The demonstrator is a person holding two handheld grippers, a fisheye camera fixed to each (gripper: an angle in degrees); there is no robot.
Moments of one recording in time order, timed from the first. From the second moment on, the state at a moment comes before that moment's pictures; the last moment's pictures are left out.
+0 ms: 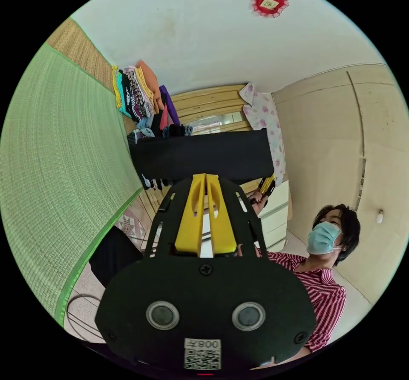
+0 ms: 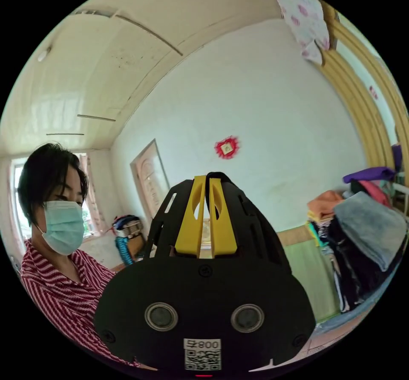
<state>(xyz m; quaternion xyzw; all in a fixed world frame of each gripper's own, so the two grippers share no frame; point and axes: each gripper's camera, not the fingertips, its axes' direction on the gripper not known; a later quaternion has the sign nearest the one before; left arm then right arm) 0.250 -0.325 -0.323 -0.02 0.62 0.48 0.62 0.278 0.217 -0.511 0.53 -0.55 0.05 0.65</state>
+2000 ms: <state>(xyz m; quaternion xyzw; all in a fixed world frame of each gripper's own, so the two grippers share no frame) 0.140 -0.455 -0.400 0.03 0.29 0.37 0.88 -0.272 0.133 -0.040 -0.06 -0.51 -0.22 0.83</state>
